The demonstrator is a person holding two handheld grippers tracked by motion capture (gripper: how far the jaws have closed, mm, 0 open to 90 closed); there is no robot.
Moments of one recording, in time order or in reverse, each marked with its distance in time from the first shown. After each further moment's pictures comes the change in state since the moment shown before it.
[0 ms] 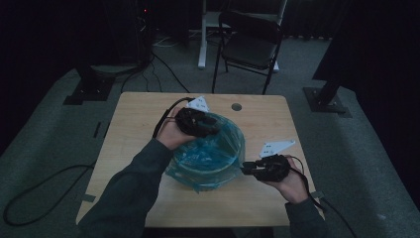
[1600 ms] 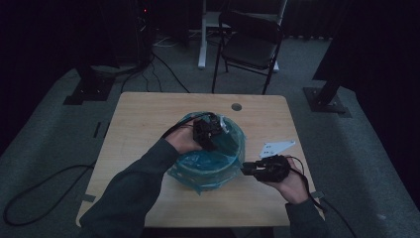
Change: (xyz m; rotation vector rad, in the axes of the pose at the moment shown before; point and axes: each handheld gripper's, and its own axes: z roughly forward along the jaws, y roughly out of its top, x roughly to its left) left arm -0.020 0.006 0.053 0.448 0.090 0.171; right arm 0.002 0.000 0.000 0.001 0.000 -0.006
